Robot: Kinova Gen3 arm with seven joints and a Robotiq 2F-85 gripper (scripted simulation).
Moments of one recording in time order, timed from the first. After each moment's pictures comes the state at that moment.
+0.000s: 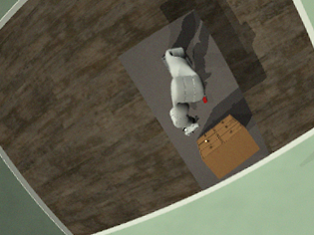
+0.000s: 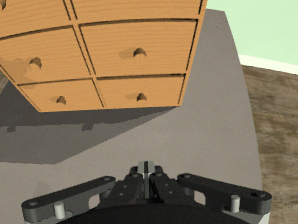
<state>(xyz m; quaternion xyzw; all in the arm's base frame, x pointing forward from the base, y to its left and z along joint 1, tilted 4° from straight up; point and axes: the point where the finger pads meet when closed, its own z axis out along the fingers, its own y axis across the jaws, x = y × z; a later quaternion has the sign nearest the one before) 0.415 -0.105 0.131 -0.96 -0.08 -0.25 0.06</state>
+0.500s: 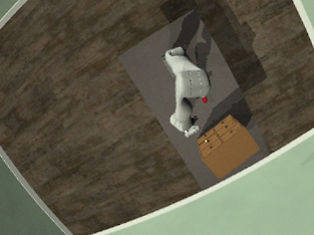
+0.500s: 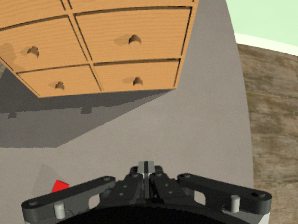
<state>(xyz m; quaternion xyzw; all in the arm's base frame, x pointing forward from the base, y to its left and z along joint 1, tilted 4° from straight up) 0.400 -0.114 0.145 -0.98 -0.07 -0.19 0.05</state>
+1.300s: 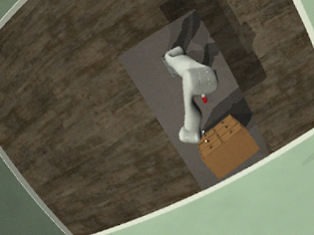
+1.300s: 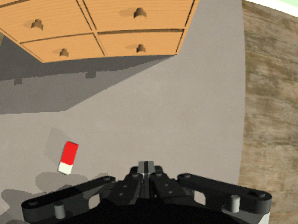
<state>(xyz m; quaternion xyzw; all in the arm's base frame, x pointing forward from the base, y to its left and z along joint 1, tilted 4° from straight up) 0.380 -0.114 0.181 -0.99 -0.09 -0.05 0.04</state>
